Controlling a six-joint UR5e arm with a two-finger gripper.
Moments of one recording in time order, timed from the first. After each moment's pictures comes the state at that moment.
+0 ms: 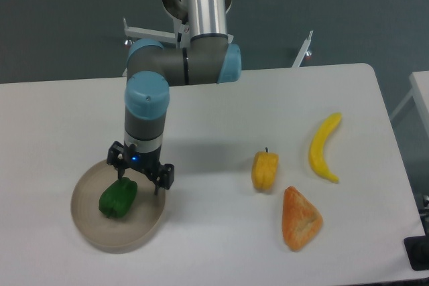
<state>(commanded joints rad) 1.90 -2.08 -1.52 -0.91 1.38 0.46</state>
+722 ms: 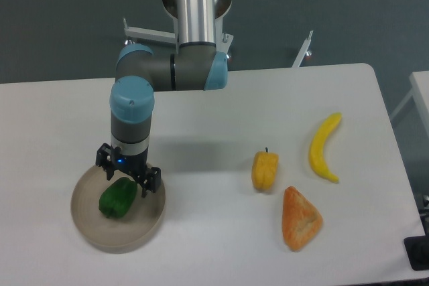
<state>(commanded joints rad) 1.87 -2.12 -1.51 -0.86 1.38 0.46</state>
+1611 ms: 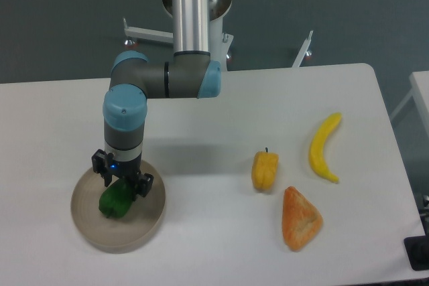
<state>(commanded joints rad) 1.86 -2.13 -1.50 -0.86 1.38 0.46</state>
